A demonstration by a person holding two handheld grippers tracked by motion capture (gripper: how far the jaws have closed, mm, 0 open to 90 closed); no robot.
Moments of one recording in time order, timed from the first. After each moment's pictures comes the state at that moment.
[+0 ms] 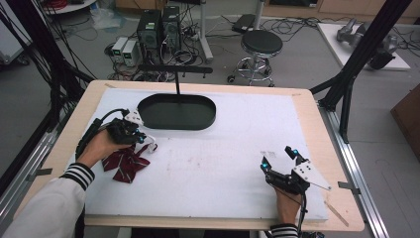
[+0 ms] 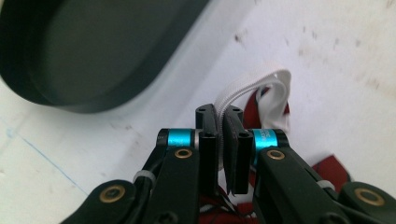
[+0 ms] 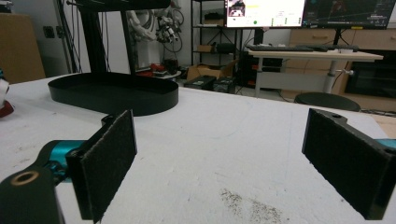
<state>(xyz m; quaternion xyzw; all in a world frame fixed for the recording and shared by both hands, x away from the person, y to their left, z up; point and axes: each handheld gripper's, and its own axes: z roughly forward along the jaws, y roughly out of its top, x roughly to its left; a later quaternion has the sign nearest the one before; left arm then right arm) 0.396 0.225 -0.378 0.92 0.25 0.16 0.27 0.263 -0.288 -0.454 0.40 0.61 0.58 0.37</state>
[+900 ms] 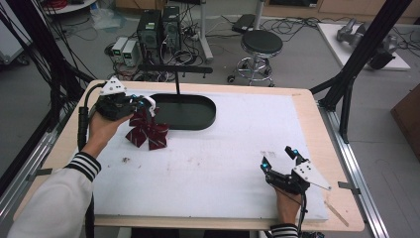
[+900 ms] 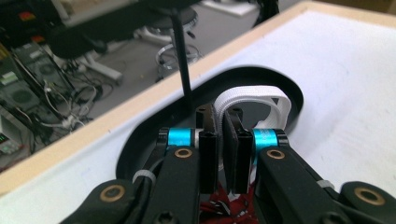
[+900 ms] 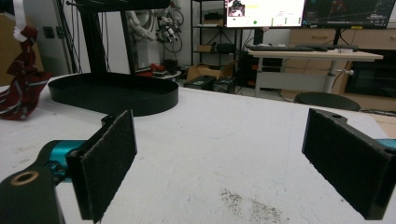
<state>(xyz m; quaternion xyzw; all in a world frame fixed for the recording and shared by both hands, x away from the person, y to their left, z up) 0.405 0.231 -0.316 0.78 0.32 0.27 0.46 0.263 -0.289 -0.454 0.39 0.61 0.58 0.37</state>
